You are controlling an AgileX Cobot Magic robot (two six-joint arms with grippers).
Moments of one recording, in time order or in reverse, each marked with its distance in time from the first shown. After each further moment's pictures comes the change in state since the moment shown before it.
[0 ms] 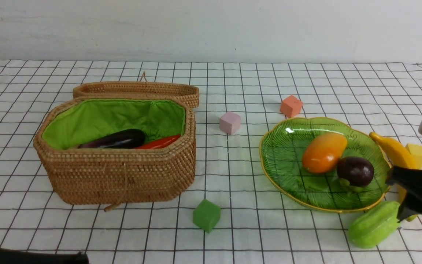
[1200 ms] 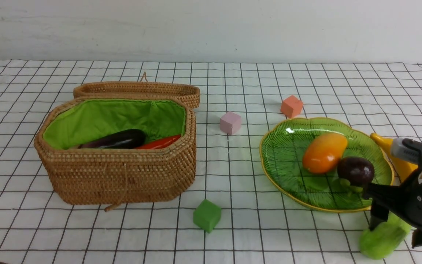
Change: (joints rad) right arm 0.000 0.200 -0.004 -0.047 -0.059 0.012; left arm 0.000 0.000 0.000 -0.004 0.044 0.000
